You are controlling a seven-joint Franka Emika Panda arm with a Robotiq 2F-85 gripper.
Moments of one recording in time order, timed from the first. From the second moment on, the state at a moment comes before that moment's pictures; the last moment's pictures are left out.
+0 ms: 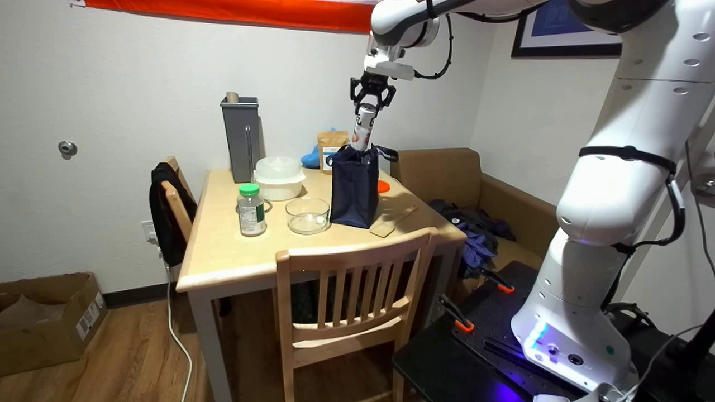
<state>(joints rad) 0.01 0.01 -0.01 -1.84 -0.02 2.16 0.52</state>
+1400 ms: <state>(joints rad) 0.01 0.12 -0.02 -1.84 -0.02 2.16 0.52</state>
